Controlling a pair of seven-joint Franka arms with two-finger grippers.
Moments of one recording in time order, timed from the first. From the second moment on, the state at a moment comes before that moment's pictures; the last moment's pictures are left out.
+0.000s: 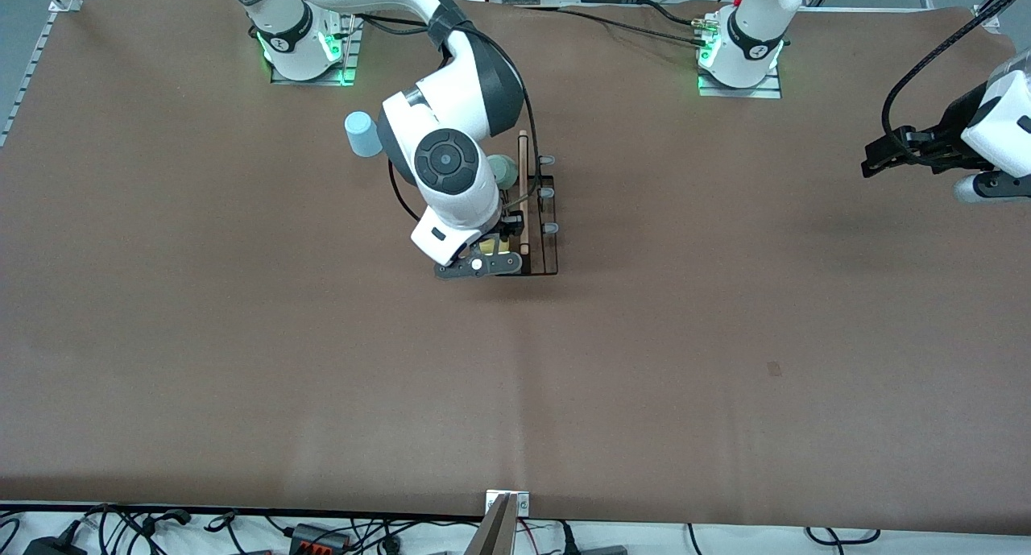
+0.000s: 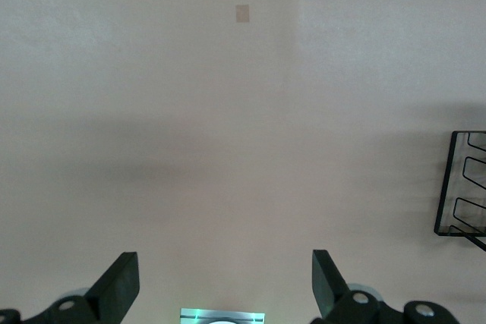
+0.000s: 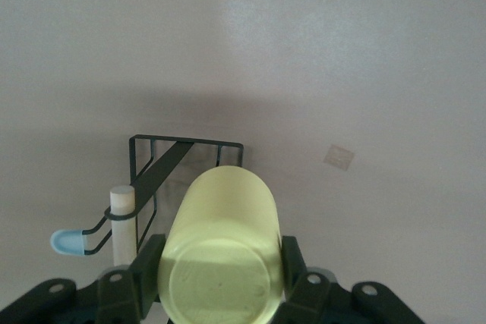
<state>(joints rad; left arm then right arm) 0.06 0.02 -0.07 -1.58 -0.02 1.48 -0.09 0.94 0.73 -0.40 -1.19 0.37 1.79 0.42</state>
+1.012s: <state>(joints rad) 0.06 0.02 -0.07 -1.58 -0.02 1.48 -0.09 0.98 0.73 -0.40 -1.19 0.37 1.79 0.46</state>
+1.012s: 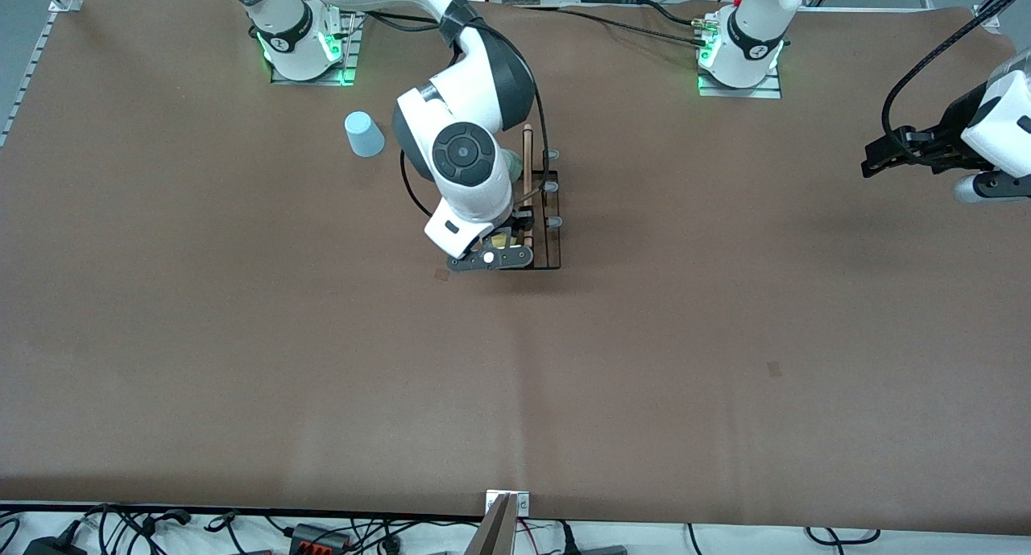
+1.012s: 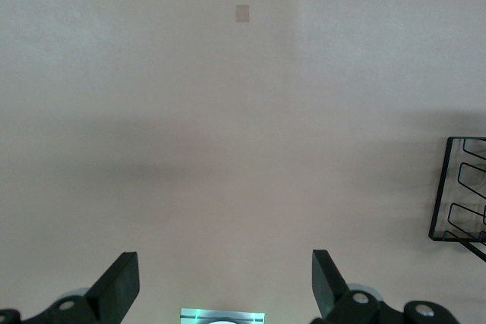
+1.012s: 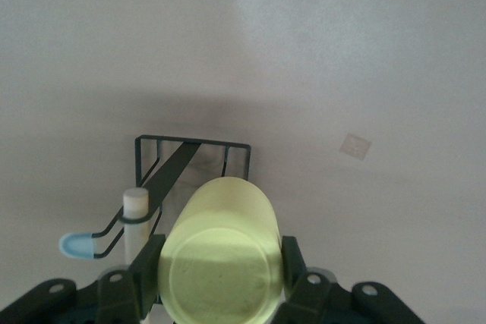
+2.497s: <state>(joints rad) 0.06 0.02 -0.07 -1.58 -0.02 1.48 -0.09 0.99 0.71 -0.40 -1.22 0.37 1.76 0.48</state>
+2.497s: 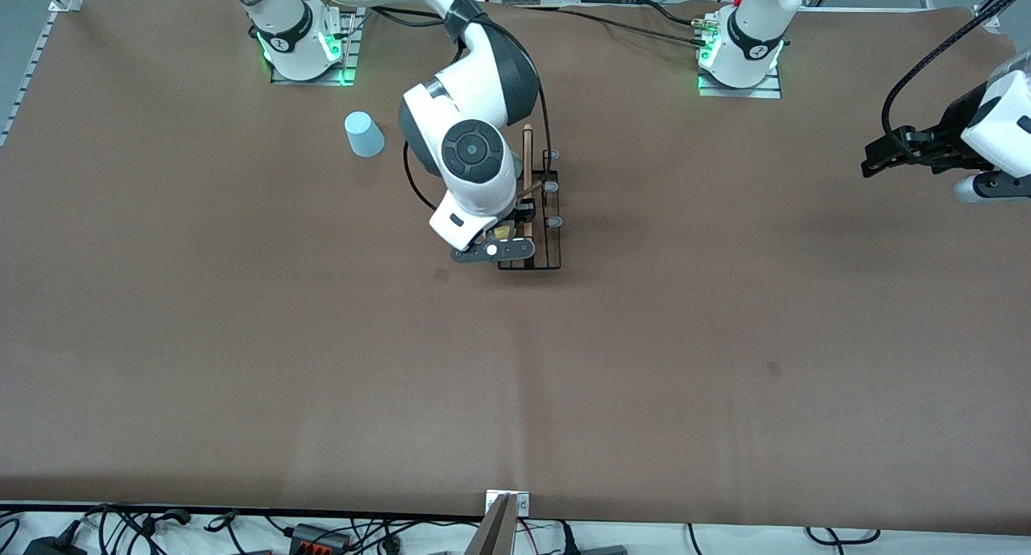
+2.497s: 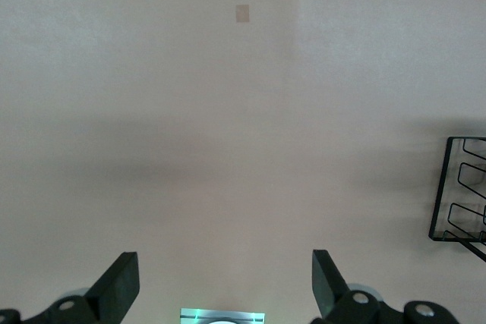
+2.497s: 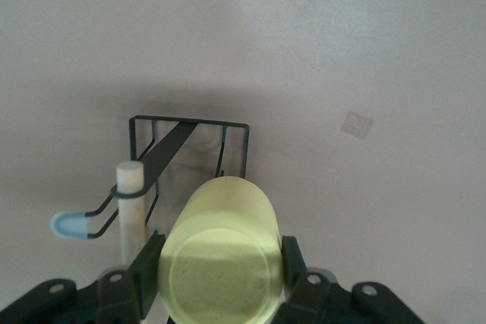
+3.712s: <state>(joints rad) 0.06 0.02 -0.07 -1.58 -0.02 1.48 -0.07 1.05 0.67 -0.42 -1.22 0.26 1.79 0.52</state>
